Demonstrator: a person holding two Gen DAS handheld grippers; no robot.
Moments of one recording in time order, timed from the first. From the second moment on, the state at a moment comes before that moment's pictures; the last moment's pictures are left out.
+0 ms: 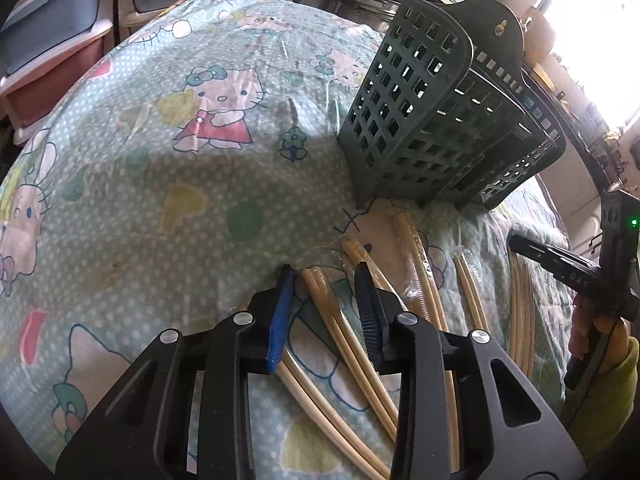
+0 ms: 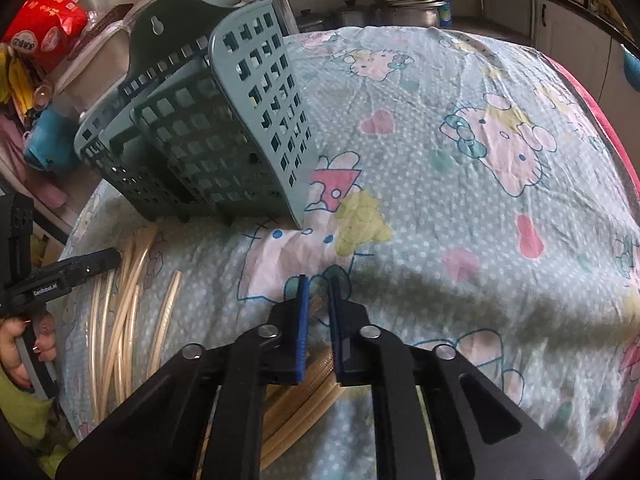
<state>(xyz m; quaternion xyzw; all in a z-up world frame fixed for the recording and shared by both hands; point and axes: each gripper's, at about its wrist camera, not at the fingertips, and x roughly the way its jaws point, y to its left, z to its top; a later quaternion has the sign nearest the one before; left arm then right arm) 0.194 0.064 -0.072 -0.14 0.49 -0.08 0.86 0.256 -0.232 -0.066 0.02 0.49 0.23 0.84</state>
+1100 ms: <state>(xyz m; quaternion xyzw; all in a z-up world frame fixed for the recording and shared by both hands) 0.164 0.040 0.056 -0.12 0.31 -0.15 0.93 0.183 -0.226 0.057 0.06 0.31 0.29 0.91</state>
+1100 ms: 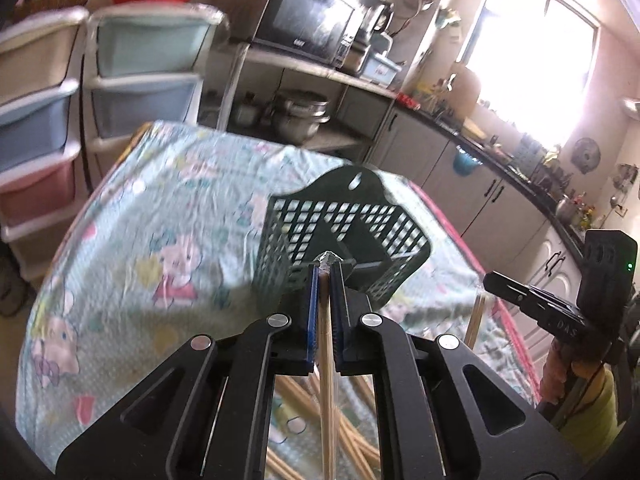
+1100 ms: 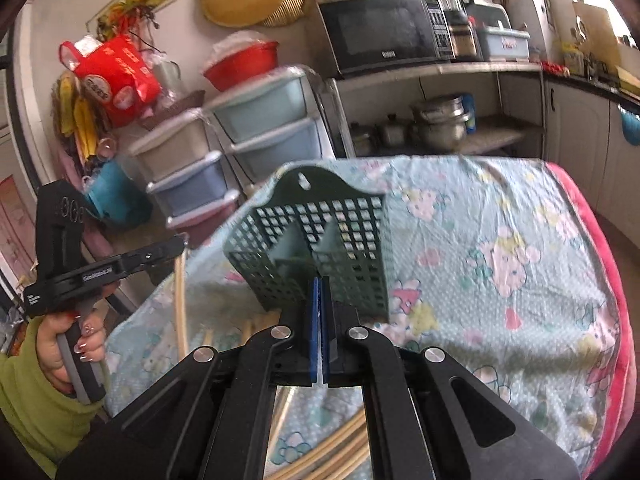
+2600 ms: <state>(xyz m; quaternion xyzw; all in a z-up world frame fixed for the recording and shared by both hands) 0.214 0.026 0.182 -0.10 0.14 -0.12 0.98 0.209 -0.188 0.209 0.06 0.13 0.30 0.94</state>
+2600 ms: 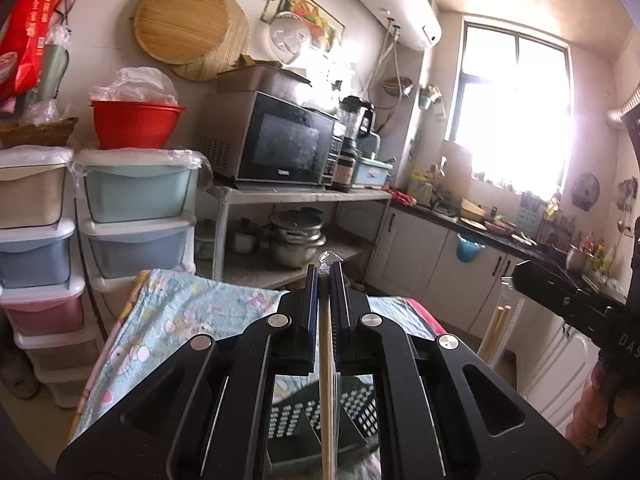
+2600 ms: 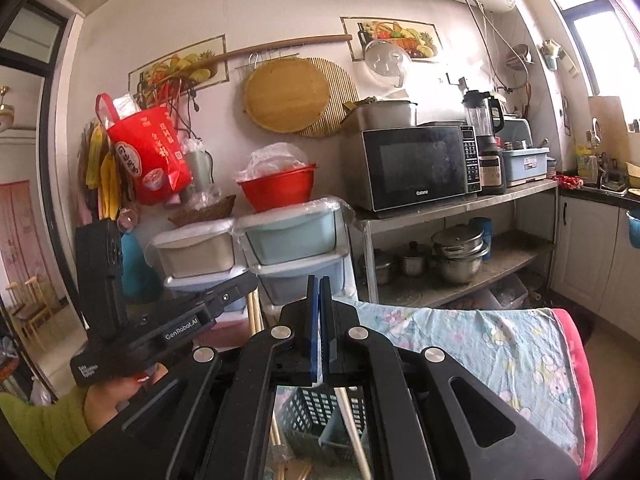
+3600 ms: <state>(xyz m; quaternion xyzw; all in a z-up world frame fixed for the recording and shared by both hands) 0.257 0.019 0.141 -0.07 0.13 -0.07 0.99 0.279 -0.189 0.182 0.09 0.14 0.27 0.95</state>
